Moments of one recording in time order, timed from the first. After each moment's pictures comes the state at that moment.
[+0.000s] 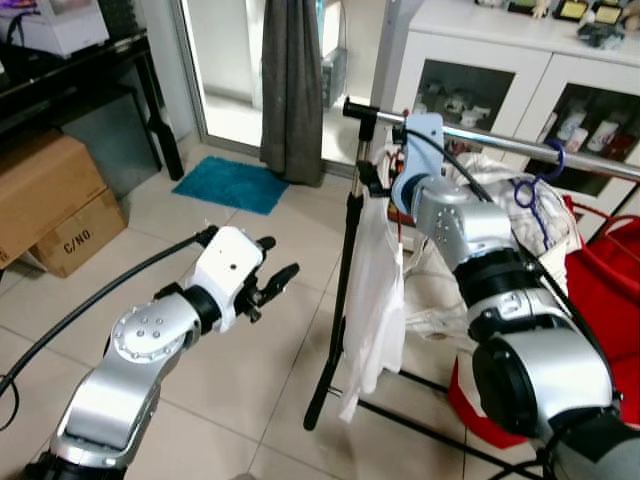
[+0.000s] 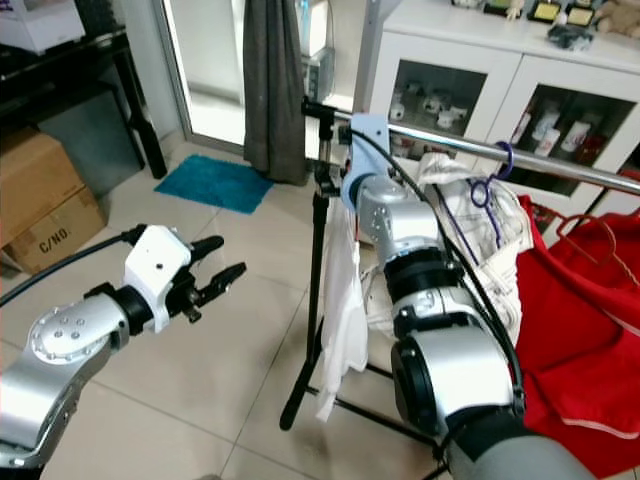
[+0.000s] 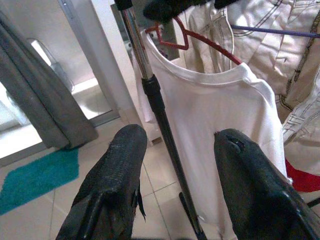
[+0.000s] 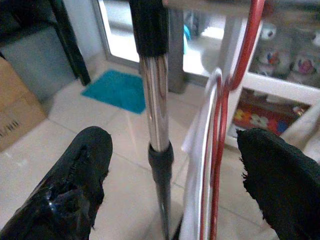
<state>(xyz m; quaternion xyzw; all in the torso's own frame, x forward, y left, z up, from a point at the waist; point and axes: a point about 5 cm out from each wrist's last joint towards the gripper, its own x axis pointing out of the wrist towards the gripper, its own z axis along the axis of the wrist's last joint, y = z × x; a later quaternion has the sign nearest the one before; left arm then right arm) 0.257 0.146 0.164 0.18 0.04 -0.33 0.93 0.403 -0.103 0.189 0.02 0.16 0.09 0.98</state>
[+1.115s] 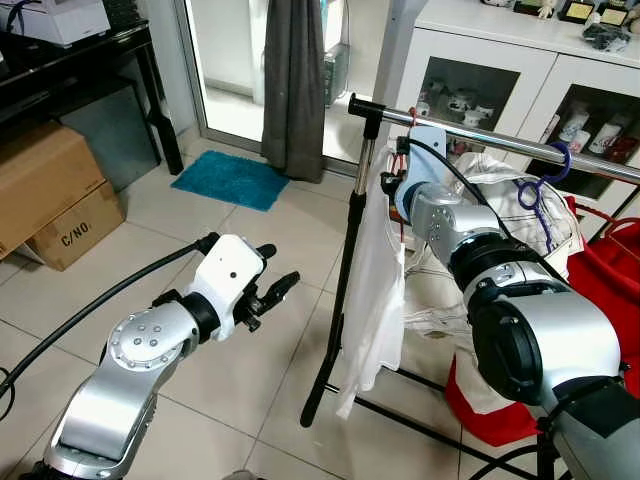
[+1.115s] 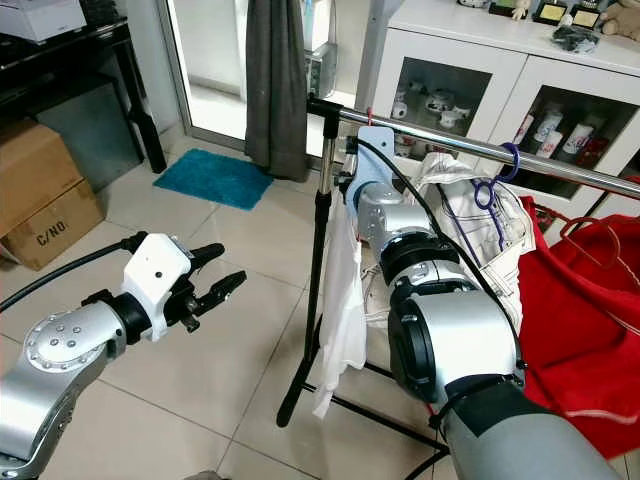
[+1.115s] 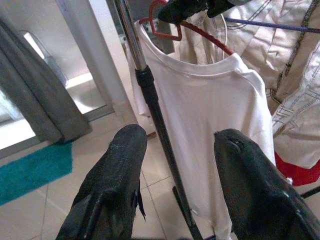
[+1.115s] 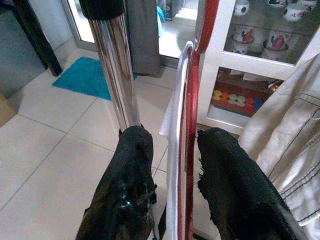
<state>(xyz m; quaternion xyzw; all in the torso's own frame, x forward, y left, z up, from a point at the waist) 0.249 0.145 0.161 0.18 0.06 -0.33 0.92 0.411 -0.110 0.173 0.02 0.19 0.03 0.98</state>
